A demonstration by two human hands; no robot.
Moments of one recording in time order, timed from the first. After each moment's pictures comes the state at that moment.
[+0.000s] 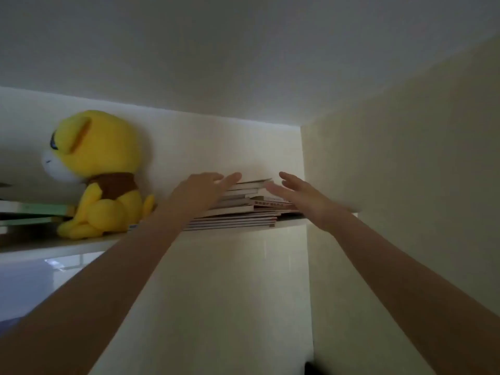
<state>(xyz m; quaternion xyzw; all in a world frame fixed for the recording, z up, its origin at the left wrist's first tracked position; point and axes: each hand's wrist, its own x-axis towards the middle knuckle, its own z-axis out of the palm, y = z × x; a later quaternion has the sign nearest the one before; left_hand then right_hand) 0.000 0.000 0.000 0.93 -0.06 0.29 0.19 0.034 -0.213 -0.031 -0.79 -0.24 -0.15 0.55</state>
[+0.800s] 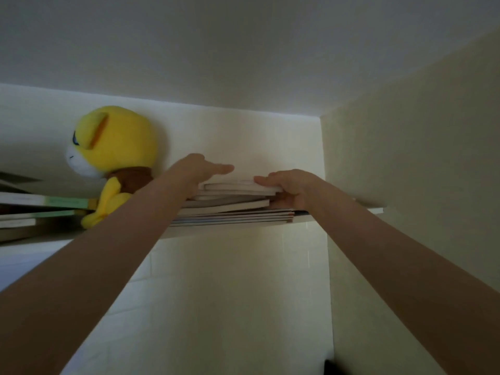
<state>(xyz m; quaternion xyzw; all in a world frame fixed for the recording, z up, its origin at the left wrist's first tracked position) -0.013 0.015 0.021 0.84 0.03 0.26 0.48 0.028 -0.158 -0.006 -0.66 -0.19 0.01 0.73</state>
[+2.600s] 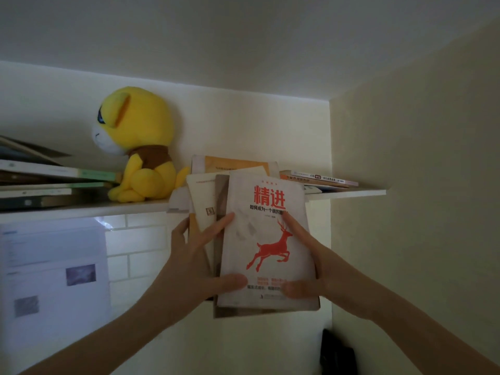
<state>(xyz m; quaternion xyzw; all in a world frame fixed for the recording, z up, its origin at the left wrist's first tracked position) -0.114 0.034 -0.157 0.87 -0.13 0.27 0.39 -0.045 -0.208 -0.169 -0.70 -0.42 0.06 0.58</state>
